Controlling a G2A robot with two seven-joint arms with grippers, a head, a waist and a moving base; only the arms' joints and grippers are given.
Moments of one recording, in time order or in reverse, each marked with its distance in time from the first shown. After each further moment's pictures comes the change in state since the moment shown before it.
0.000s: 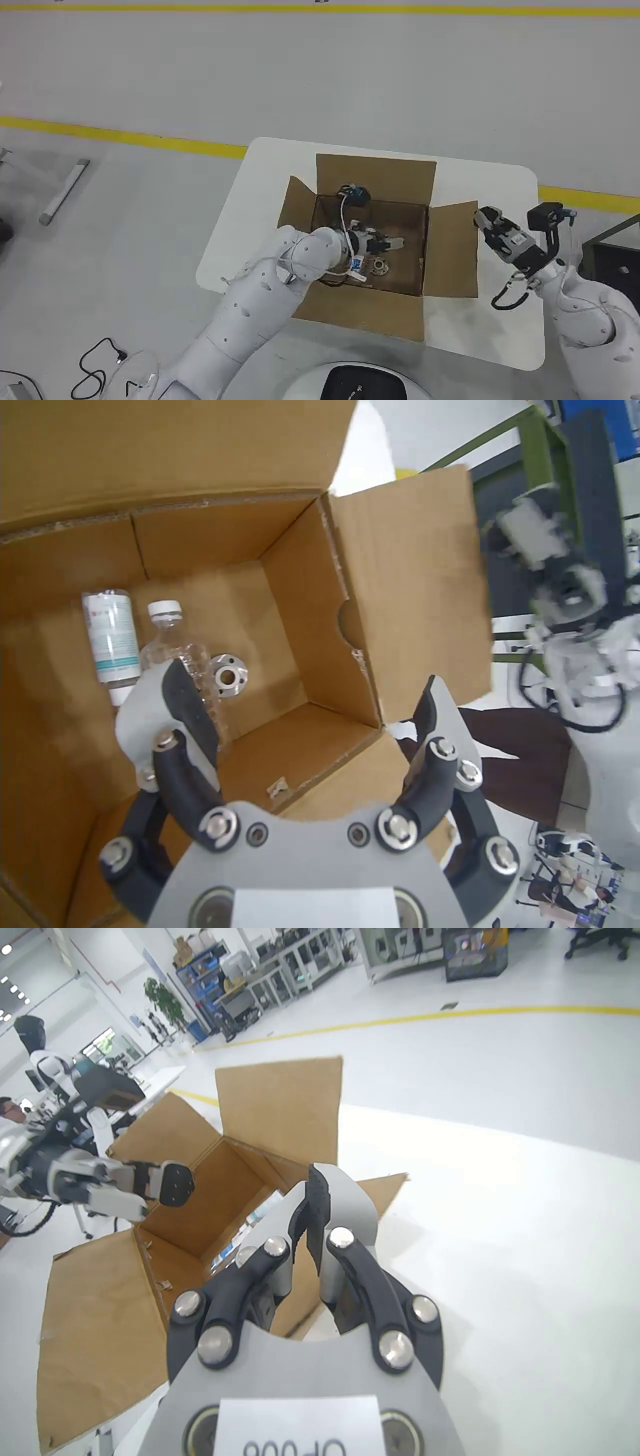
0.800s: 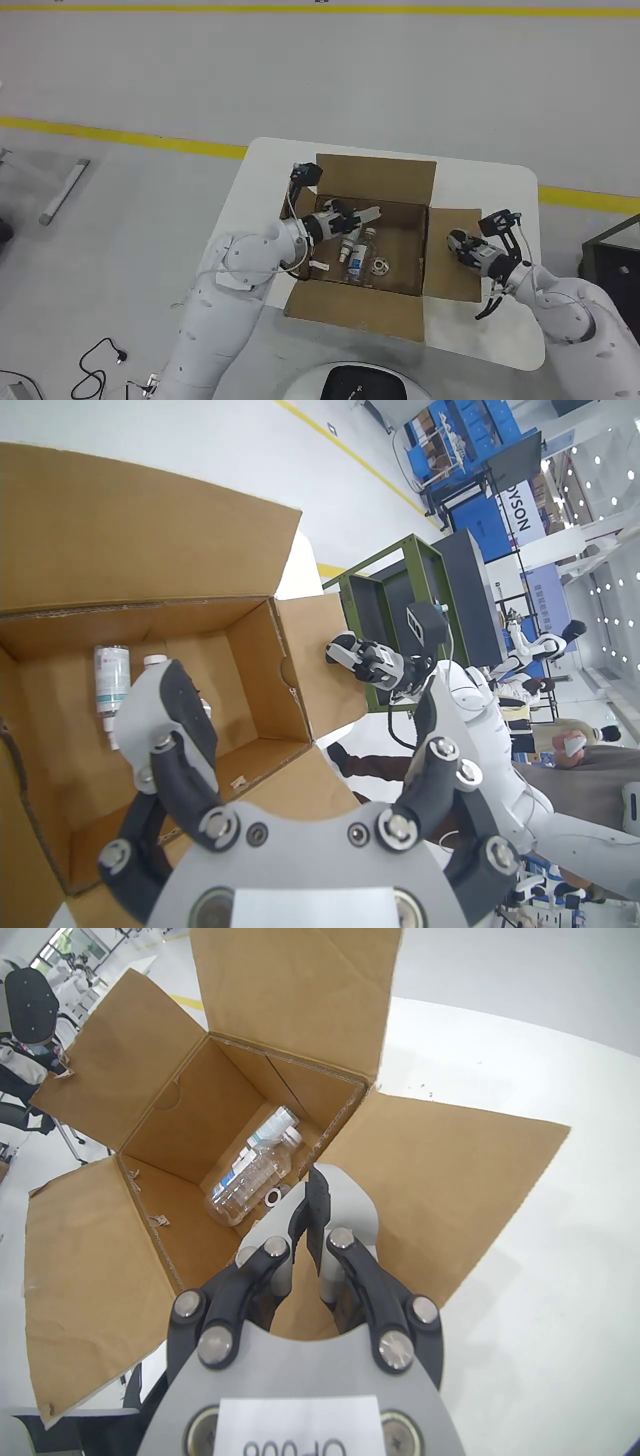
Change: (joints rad) left arm 0.201 0.047 -0.311 -0.347 -0.165 -0.082 -0.033; right arm 0.045 -0.001 -0.121 -0.007 0.001 0.104 0.340
